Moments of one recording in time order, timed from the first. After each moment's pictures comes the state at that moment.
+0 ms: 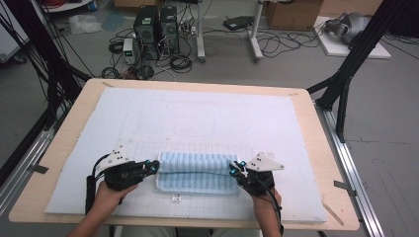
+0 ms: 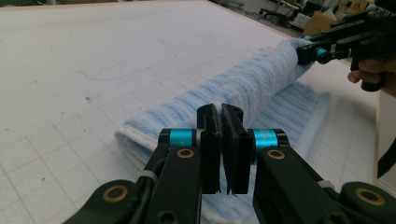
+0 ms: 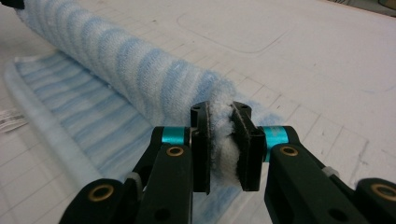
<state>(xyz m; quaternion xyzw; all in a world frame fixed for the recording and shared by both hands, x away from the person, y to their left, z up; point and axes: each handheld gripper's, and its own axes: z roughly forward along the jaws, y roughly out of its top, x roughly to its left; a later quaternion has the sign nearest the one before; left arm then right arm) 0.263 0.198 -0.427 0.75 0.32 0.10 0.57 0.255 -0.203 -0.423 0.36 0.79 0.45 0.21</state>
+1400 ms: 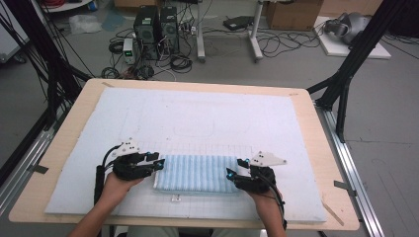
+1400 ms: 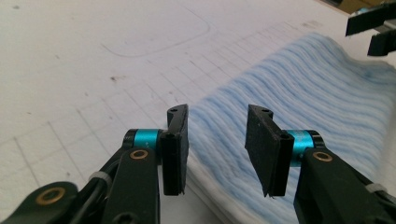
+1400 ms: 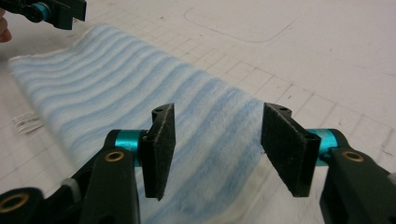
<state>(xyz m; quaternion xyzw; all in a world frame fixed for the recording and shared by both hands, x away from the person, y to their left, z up) 0.305 0.185 -0.434 0.77 0.37 0.11 0.50 0.271 -0.209 -0.429 0.38 0.79 0.47 0.15</state>
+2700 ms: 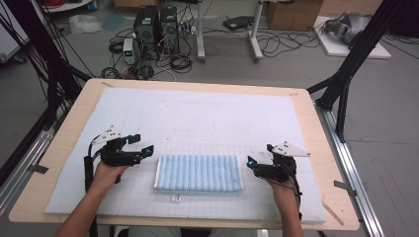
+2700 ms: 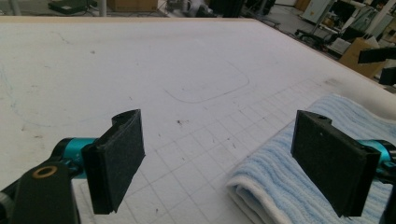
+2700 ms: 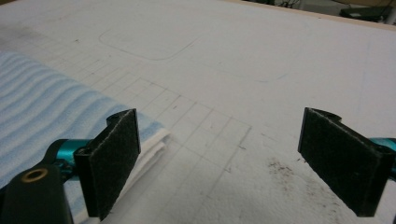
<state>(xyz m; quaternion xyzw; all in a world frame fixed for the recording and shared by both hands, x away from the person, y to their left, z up) 0.328 0.229 -0.429 0.71 0.39 0.14 0.57 0.295 -0.271 -0.426 0.43 0.74 0.46 0.23</state>
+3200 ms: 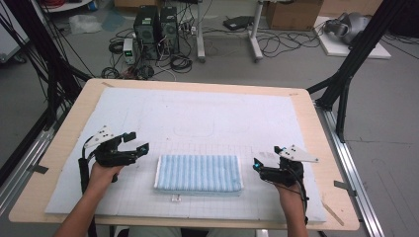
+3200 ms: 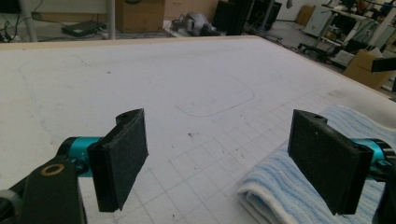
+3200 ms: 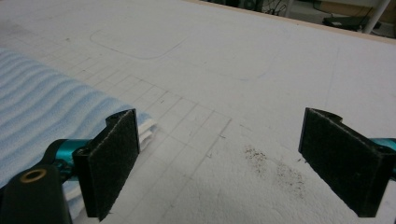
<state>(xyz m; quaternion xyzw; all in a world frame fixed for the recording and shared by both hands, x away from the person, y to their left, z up) 0.321 0.242 -0.426 0.69 0.38 0.17 0.59 0.280 -0.282 -0.421 0.43 0.73 0.46 0.26</state>
